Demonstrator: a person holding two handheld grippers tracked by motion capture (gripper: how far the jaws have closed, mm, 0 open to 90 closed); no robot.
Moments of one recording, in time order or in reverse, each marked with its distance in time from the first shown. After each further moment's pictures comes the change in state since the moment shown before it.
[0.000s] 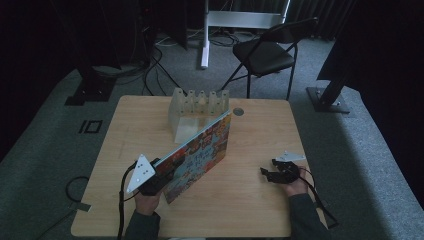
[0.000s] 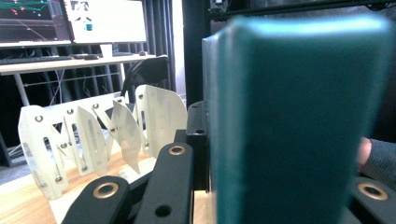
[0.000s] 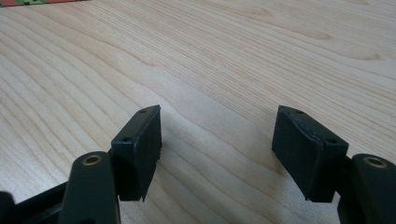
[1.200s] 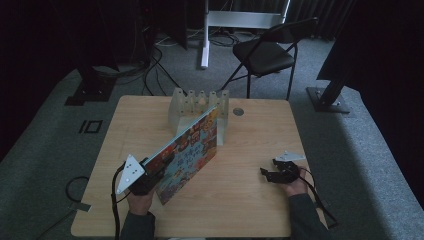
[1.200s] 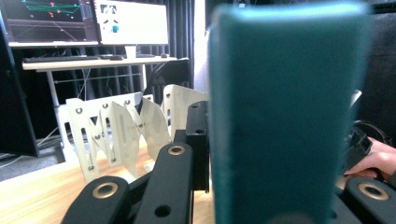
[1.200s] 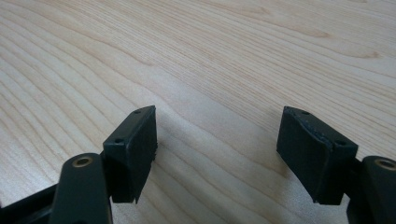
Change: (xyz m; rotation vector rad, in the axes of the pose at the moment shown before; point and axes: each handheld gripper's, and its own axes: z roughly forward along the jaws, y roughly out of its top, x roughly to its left) left arm 0.014 -0.003 -0.016 -0.015 0.085 -0.025; right arm 0.000 0.000 0.001 0.004 -0.007 0.007
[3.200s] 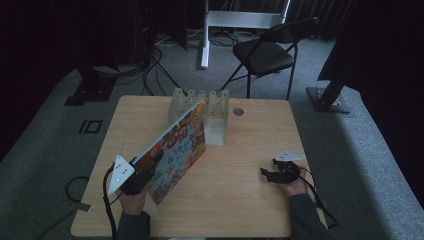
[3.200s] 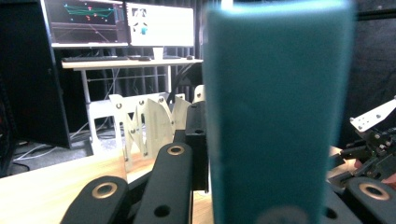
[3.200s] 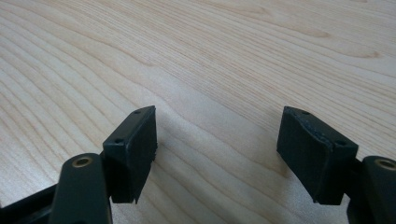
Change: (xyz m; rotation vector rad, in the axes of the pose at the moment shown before) left arm 0.013 -0.002 -0.014 -0.012 0.111 -0.013; right arm 0.000 0.000 0.000 -0.001 0.004 0.003
